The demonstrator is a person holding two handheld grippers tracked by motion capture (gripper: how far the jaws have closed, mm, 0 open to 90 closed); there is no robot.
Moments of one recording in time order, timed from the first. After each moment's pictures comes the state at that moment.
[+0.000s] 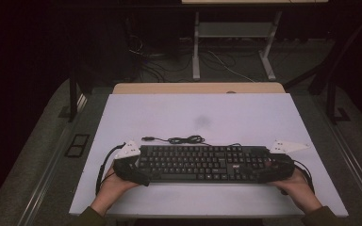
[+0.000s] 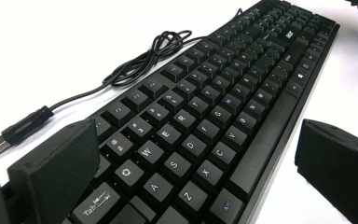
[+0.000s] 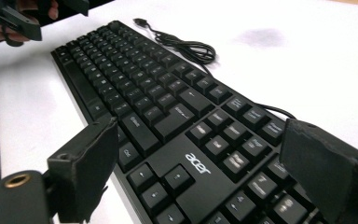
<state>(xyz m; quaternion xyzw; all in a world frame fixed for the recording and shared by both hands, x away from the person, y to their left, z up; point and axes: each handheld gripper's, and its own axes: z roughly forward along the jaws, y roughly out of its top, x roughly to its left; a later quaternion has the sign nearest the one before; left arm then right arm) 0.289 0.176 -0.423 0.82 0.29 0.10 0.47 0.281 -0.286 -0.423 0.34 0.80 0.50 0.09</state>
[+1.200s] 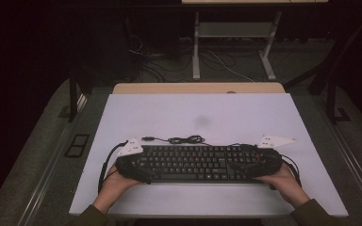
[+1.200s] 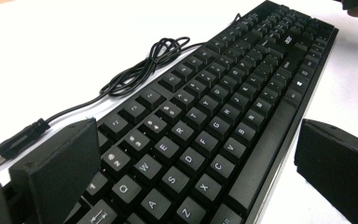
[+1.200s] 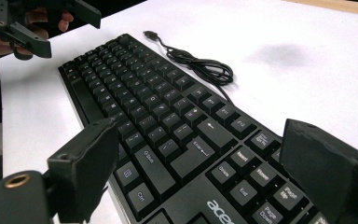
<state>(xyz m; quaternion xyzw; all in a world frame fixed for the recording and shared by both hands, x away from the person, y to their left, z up) 0.294 0.168 -0.419 0.82 0.29 0.10 0.48 0.294 -0.256 -0.416 0.33 0.80 0.50 0.08</state>
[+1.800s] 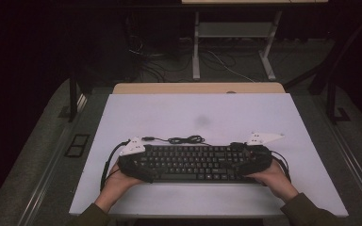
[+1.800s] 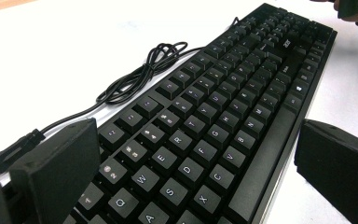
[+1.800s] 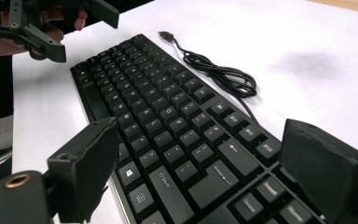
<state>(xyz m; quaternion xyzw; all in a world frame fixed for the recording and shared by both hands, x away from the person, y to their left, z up) 0.297 0.164 -0.419 0.83 0.28 0.10 0.48 0.304 -0.230 -0.413 0.30 0.81 0.50 0.06</state>
